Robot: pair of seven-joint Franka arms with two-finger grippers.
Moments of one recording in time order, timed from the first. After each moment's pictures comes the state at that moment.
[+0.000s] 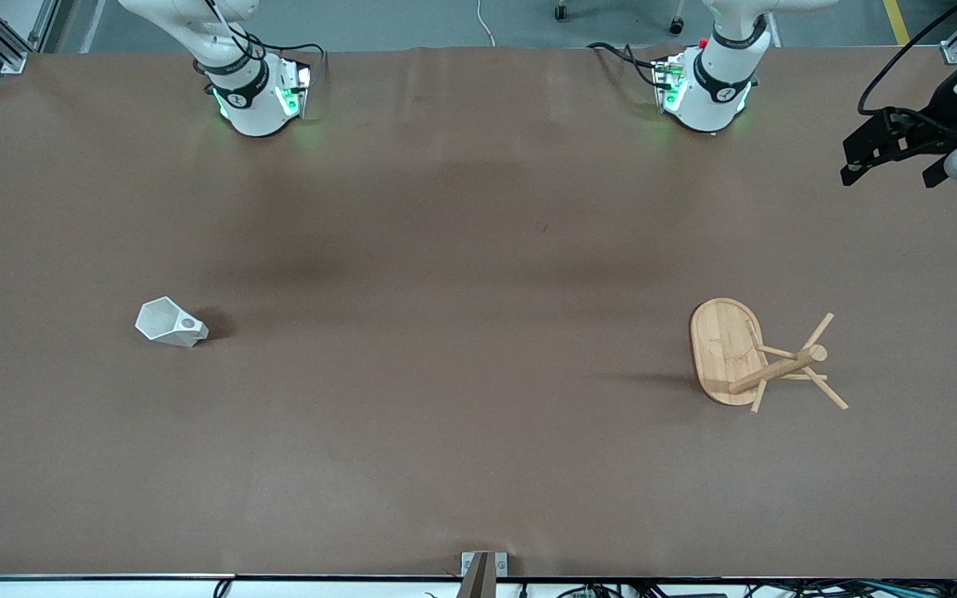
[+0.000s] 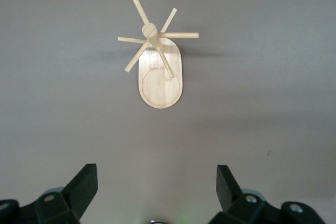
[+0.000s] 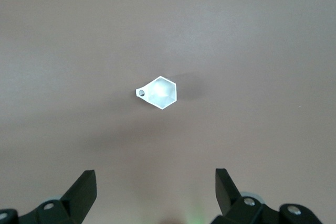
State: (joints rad) left arm -0.03 -0.05 -0.08 -1.49 -0.01 1.46 -0.08; right arm -0.10 0.06 -0.10 -1.41 0.02 1.41 -0.01
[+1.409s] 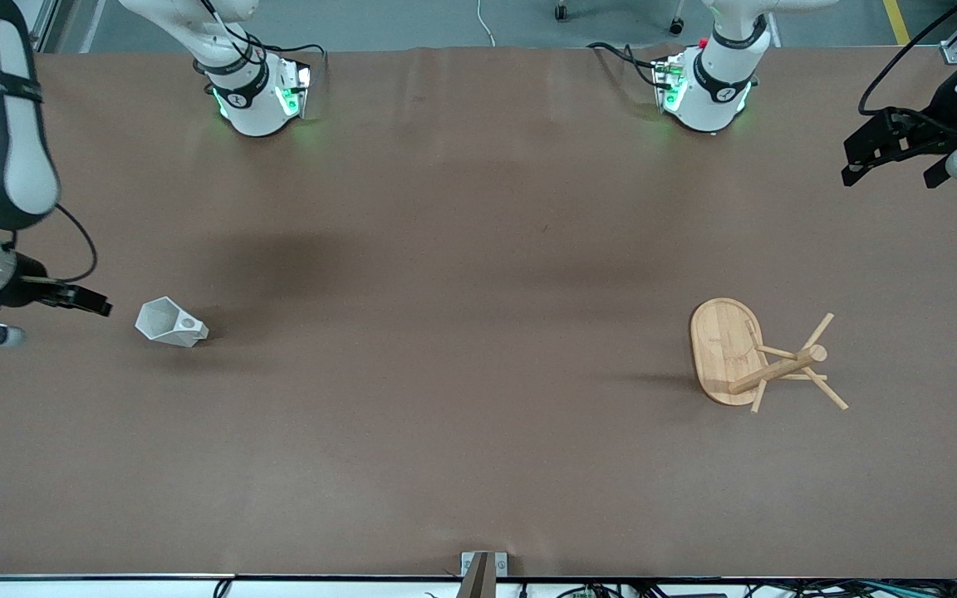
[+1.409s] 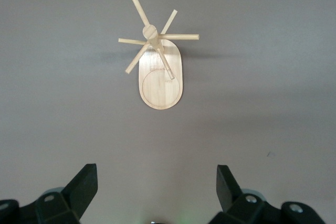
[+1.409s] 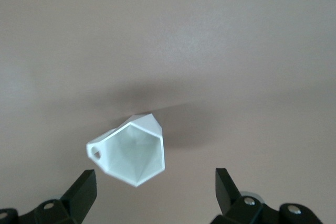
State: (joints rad) left arm -0.03 -0.05 -0.08 -1.49 -0.01 1.47 -0.07; right arm -0.12 0.21 -0.11 -2.01 0.02 2.20 -0.03
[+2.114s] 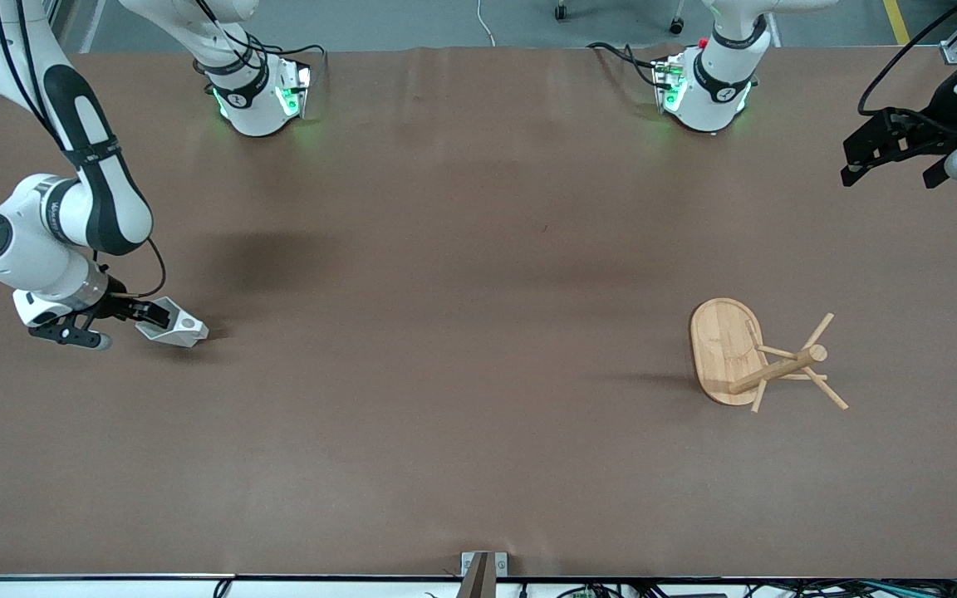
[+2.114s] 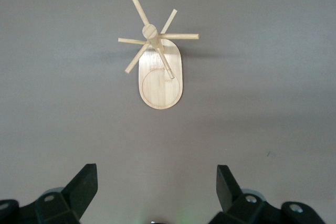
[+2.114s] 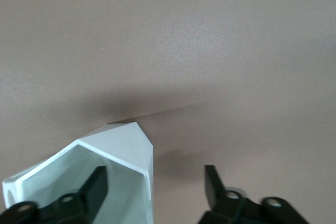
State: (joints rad) left arm -0.03 -0.05 -0.08 -1.49 -0.01 1.47 -0.07; right arm -0.12 0.32 -0.10 -2.20 0.02 2.53 -0.03
